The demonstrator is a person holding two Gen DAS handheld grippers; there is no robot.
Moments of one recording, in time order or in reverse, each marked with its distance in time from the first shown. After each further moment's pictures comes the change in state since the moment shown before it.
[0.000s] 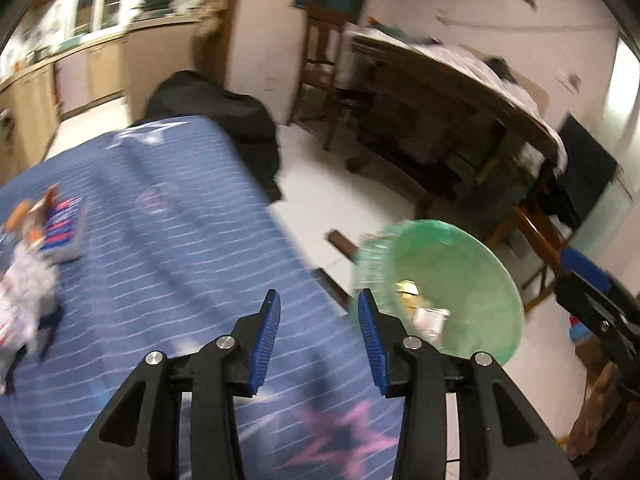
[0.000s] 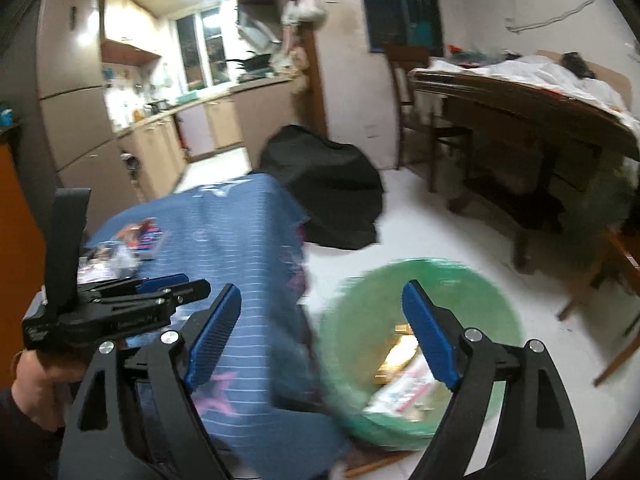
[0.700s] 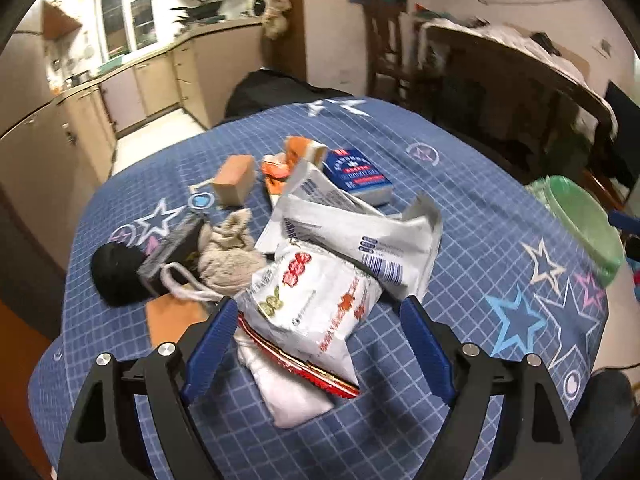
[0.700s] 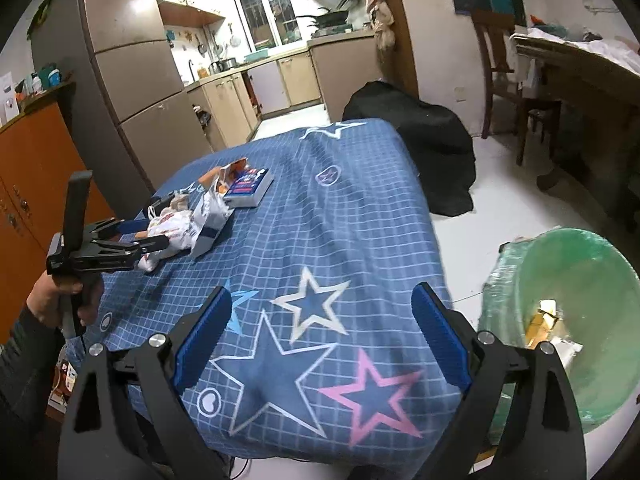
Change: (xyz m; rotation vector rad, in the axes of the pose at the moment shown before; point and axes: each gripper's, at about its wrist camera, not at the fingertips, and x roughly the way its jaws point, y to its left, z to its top) left arm -0.097 0.266 -0.038 0.146 0.043 0.221; right arm 0.067 0.118 -0.027 -0.070 0.156 0.231
